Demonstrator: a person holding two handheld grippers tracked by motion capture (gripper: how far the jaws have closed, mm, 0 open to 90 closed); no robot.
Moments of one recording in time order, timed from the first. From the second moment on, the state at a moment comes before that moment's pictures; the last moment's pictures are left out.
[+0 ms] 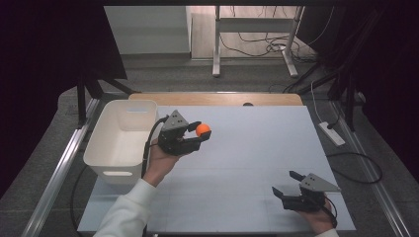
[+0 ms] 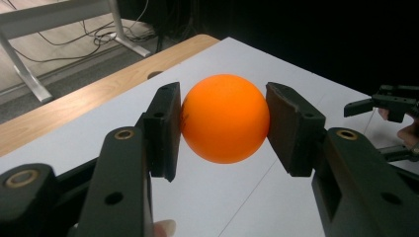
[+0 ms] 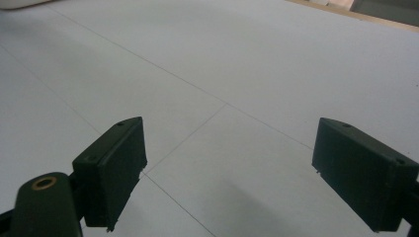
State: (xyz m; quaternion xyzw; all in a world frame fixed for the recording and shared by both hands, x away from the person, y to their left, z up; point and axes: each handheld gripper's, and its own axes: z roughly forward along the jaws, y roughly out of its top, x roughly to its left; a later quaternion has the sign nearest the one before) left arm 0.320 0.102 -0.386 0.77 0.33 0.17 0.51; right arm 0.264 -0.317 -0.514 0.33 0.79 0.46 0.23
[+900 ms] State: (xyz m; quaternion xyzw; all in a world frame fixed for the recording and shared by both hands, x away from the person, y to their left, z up) left arm 0.319 0.121 -0.369 0.75 0.35 0.20 0.52; right arm 0.264 -0.317 -0.514 0.33 0.79 0.46 0.23
